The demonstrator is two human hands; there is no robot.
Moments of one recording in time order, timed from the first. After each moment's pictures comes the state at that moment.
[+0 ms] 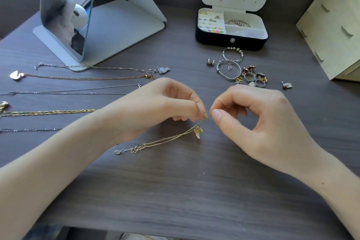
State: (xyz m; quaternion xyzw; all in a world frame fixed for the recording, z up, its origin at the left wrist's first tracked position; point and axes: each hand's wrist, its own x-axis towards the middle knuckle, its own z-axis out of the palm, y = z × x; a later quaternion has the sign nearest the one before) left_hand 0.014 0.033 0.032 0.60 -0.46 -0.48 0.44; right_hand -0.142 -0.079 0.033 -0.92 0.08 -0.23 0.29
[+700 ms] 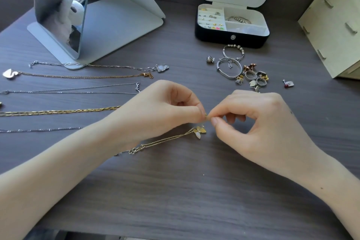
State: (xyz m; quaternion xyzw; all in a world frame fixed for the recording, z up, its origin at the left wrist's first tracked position) left_hand 0.003 0.031 0.027 0.67 -0.42 -0.42 0.44; right_hand -0.140 -0.081 0.026 -0.94 0.09 -0.22 0.25
